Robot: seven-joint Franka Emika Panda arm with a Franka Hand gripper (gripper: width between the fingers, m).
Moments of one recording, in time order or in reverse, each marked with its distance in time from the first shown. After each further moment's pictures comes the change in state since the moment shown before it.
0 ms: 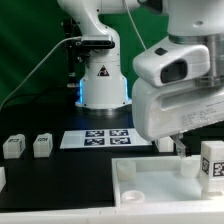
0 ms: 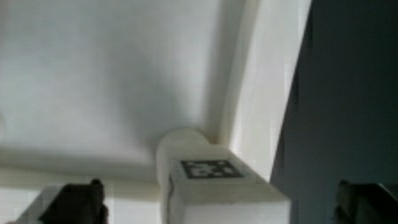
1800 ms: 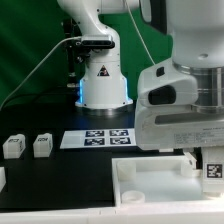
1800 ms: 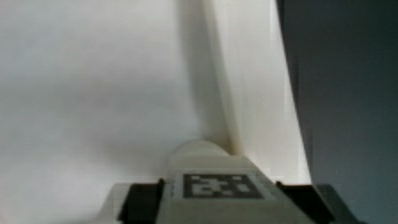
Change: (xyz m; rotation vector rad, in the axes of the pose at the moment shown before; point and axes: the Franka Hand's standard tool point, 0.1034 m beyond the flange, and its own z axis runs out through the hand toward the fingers) arm 0.016 0.004 0.025 0.050 0.053 0.507
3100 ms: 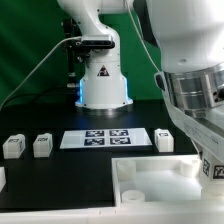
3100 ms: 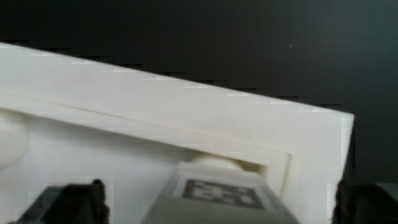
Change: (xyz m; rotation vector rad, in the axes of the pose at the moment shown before) arm 0.003 -0.008 0.002 0.165 0.014 1.038
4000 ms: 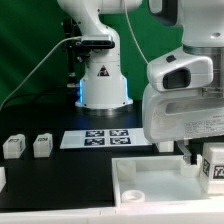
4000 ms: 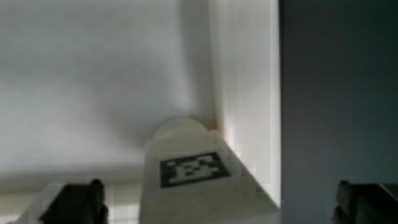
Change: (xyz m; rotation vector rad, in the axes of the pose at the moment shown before) arm -0.004 0.004 -0.015 -0.153 0.096 -1.365
